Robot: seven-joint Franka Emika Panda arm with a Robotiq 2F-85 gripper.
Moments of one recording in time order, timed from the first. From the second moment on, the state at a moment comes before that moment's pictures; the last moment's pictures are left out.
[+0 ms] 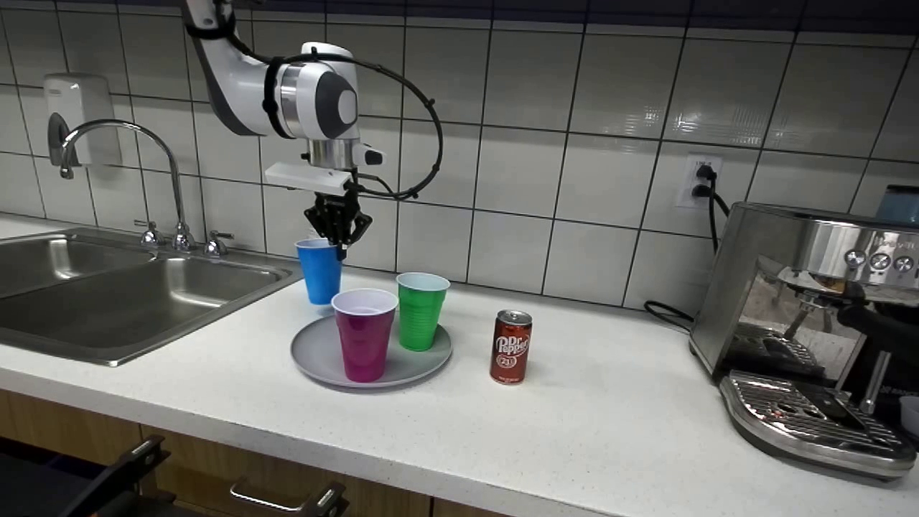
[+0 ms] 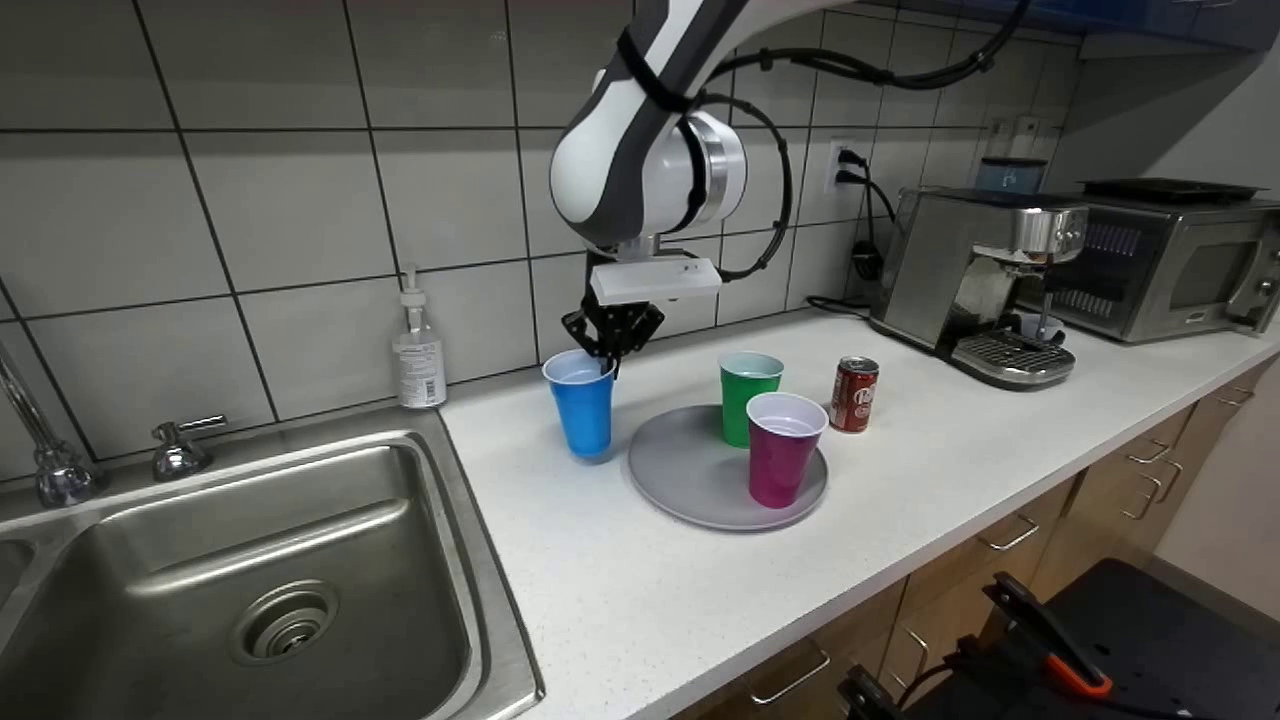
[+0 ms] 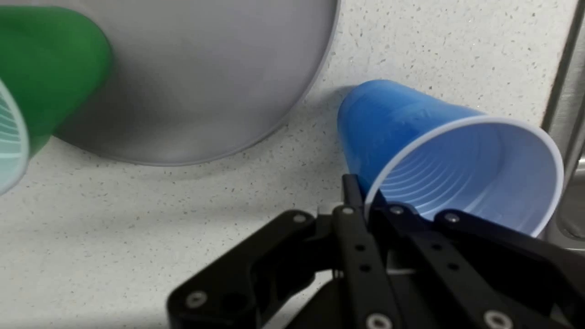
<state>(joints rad) 0.14 0.38 0.01 -2.08 -0.02 2.62 0.17</state>
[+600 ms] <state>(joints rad) 0.11 0.32 0.00 -2.16 -0.02 2.65 0.17</state>
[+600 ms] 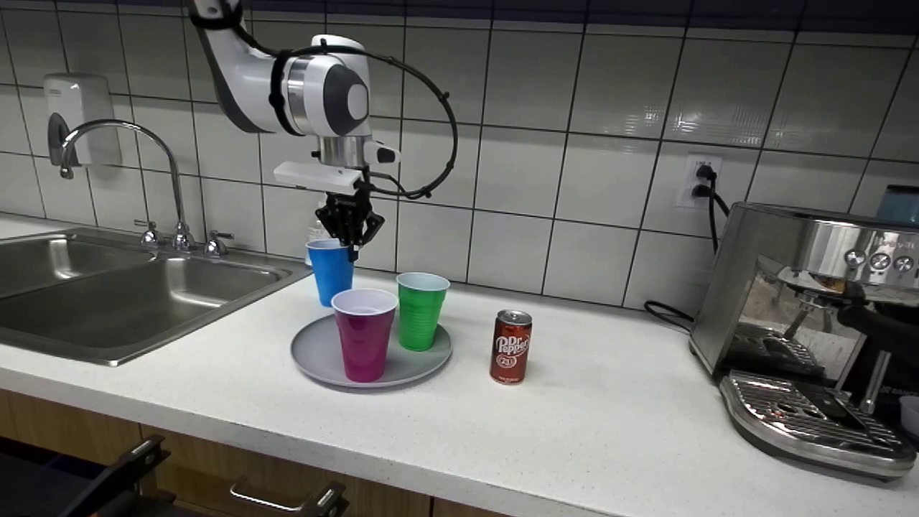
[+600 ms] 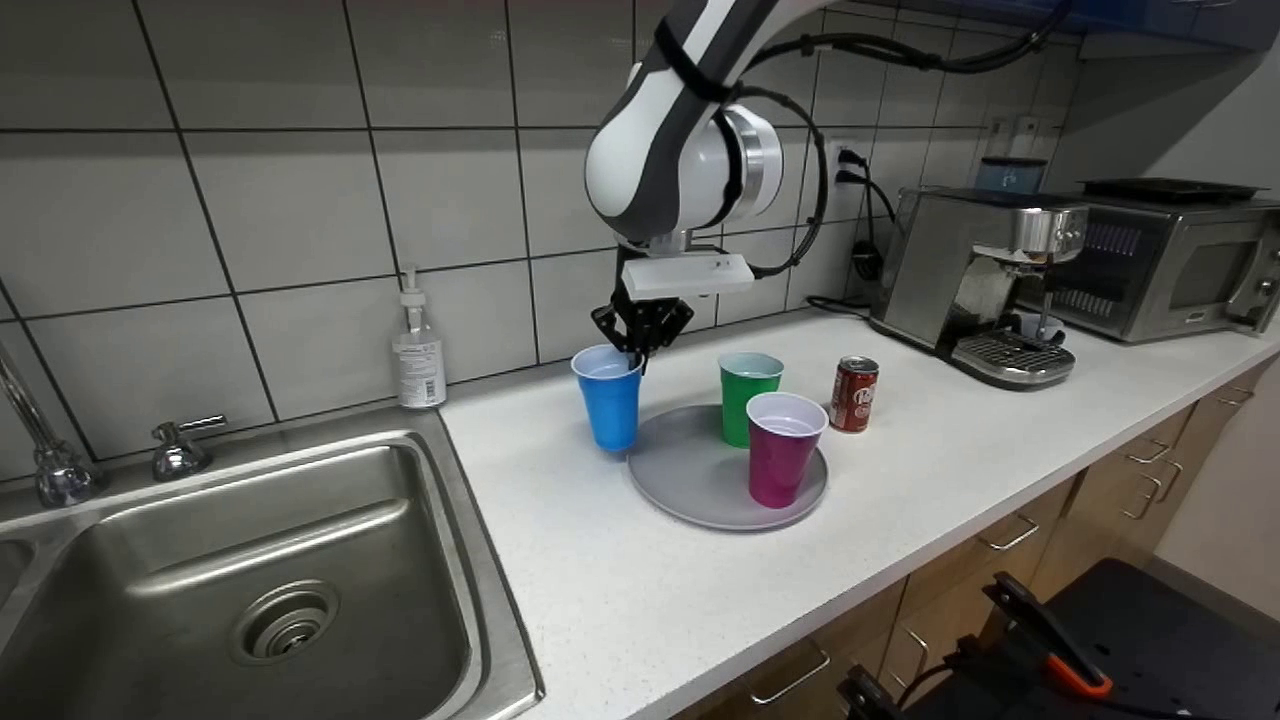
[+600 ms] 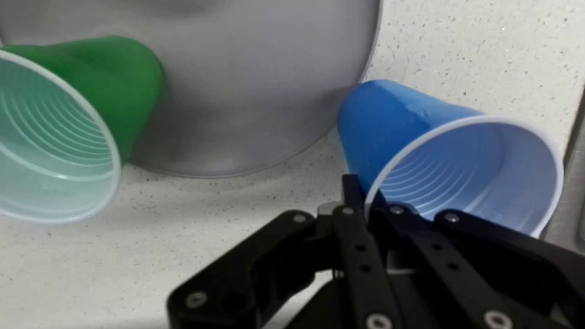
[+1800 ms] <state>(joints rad) 0.05 0.25 -0.02 -2.31 -0.01 2.67 0.17</state>
